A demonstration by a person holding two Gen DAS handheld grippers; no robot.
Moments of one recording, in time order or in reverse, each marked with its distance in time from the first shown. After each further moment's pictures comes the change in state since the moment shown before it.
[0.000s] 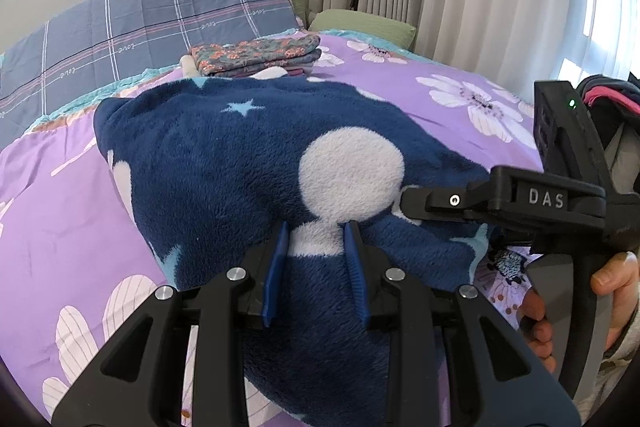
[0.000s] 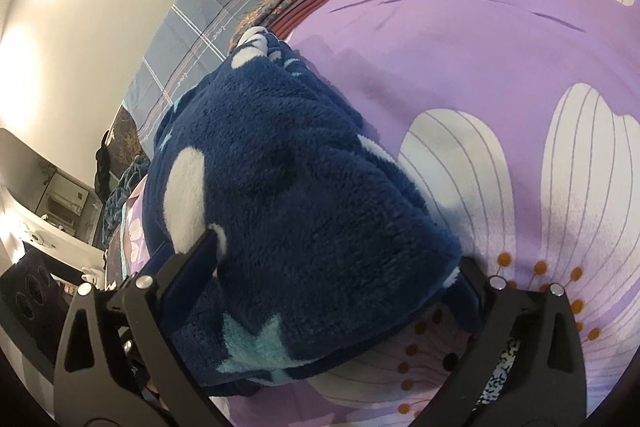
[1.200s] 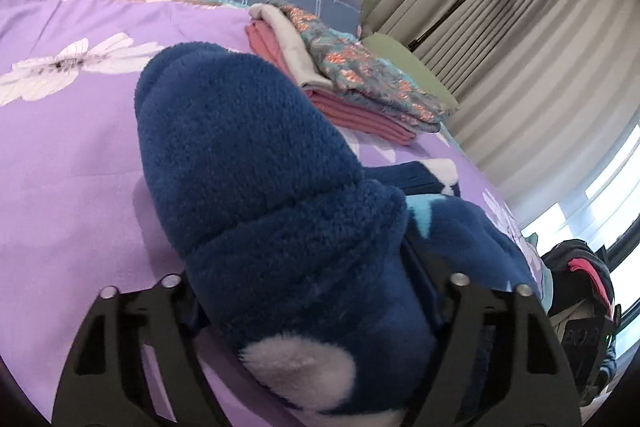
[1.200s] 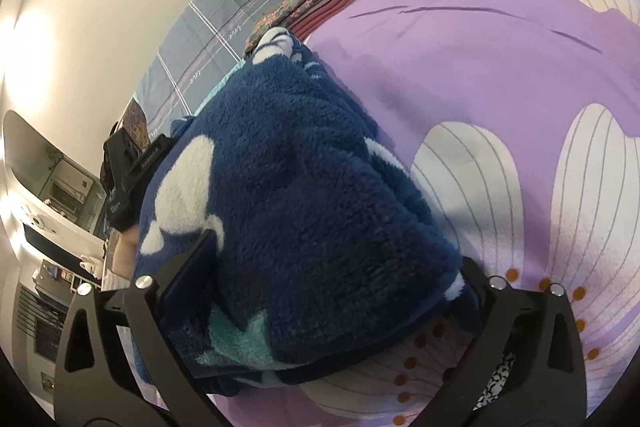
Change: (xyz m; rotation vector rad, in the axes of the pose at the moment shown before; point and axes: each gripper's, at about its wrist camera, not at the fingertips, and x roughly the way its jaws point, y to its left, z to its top) left arm 0.112 0.193 0.052 -0.475 0.013 -0.227; right arm 0.004 0.000 0.003 -0.059 -0.030 0.035
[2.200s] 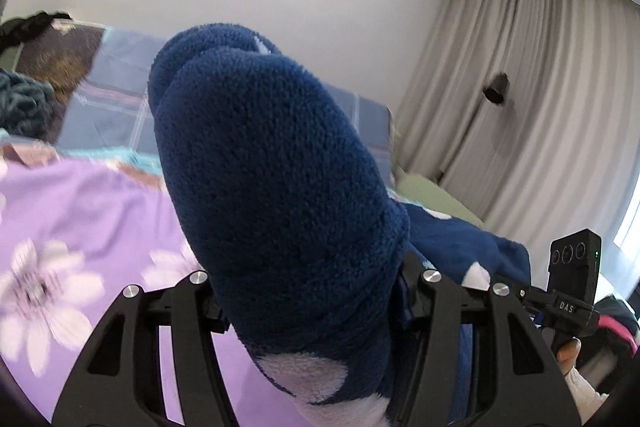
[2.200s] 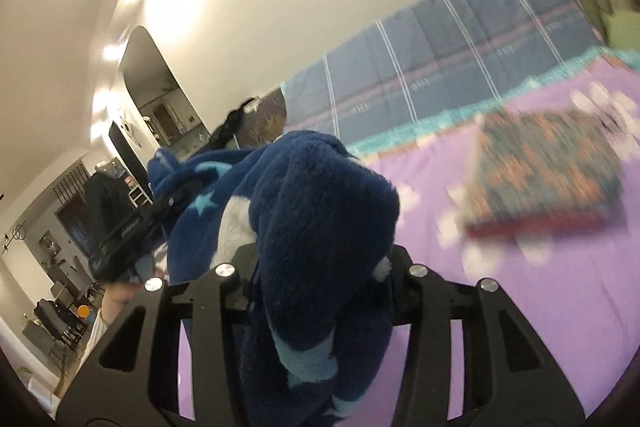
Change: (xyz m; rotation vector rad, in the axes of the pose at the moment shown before) left arm -0.227 -0.016 0.099 0.093 -0.498 0.224; right arm 0.064 0.210 0.168 -0.489 -0.059 0.419
